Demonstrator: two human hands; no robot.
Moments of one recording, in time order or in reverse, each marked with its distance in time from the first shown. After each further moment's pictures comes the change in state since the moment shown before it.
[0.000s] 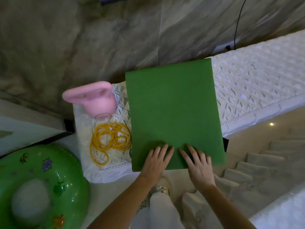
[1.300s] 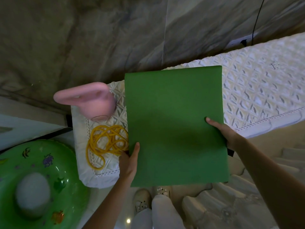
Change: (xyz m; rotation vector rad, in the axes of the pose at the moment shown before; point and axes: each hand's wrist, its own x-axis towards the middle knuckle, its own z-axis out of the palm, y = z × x) left_hand 0.011 -0.056 -0.015 -1.375 0.356 -1.194; right_hand 0.145 0.122 -0.007 1.536 -0.674 1.103
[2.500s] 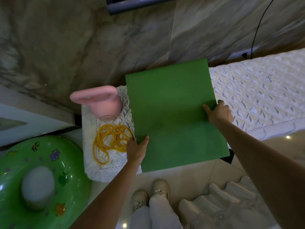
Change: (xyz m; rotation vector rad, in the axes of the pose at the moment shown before) left_hand 0.002 0.029 0.017 0.177 0.023 0.034; right_hand 0.001 -0.073 0.036 -0.961 0.659 -0.268
